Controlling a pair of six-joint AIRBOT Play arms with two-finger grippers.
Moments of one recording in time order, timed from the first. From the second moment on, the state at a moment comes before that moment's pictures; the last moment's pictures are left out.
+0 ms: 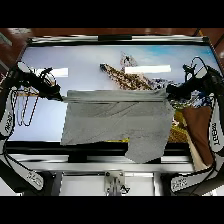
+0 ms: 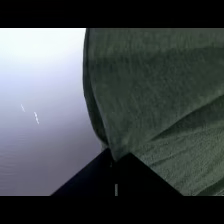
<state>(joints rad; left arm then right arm) 0.14 -1.90 1.77 1.13 -1.53 -1.34 -0.19 -1.69 1.52 -1.28 1.26 1.48</state>
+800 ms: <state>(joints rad) 0.08 -1.94 1.77 1.15 -1.59 -1.45 -0.19 -1.72 1.52 -1.31 1.37 1.62</state>
